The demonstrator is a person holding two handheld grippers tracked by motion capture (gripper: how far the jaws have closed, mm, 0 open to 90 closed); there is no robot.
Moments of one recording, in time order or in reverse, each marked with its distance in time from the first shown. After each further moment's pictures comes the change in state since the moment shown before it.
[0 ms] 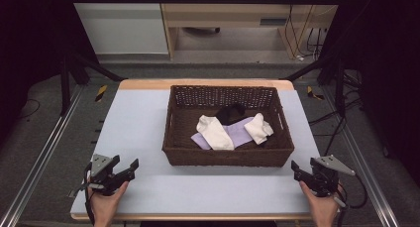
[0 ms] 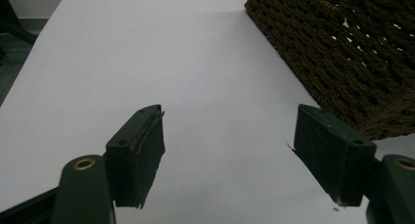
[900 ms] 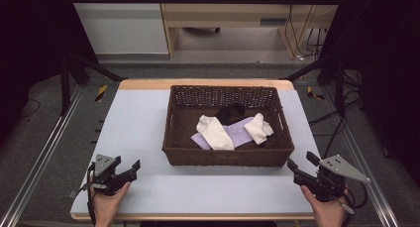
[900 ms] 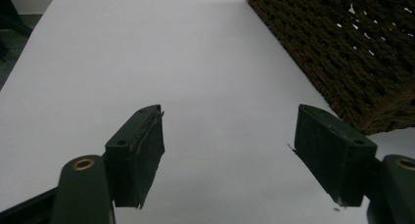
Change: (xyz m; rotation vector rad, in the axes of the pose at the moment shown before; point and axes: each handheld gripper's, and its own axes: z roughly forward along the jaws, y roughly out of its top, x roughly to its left) left arm -0.003 -0.002 0.004 0.030 0.011 0.013; right arm 0.034 0.038 -0.059 -0.158 0.153 -0.071
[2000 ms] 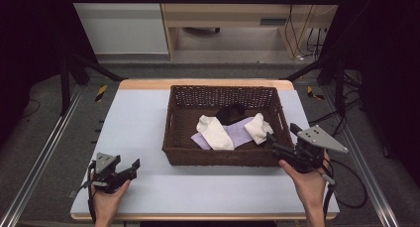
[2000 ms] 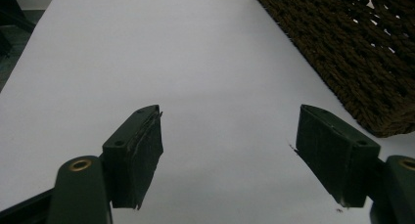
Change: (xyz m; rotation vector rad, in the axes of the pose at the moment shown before) left arm 0.005 0.000 0.006 0.014 0.012 -0.004; right arm 0.039 0.068 0.035 -0.097 0.031 -0.068
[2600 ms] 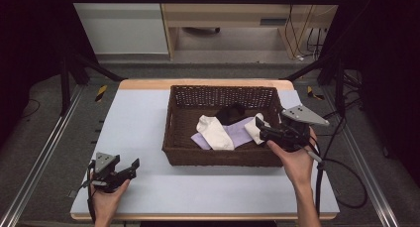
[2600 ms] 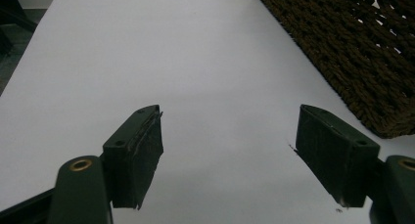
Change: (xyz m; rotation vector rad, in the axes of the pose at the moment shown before) left arm 0.002 0.000 0.001 0.004 0.003 -0.002; right arm 0.006 0.032 0.042 0.053 0.005 -0.019
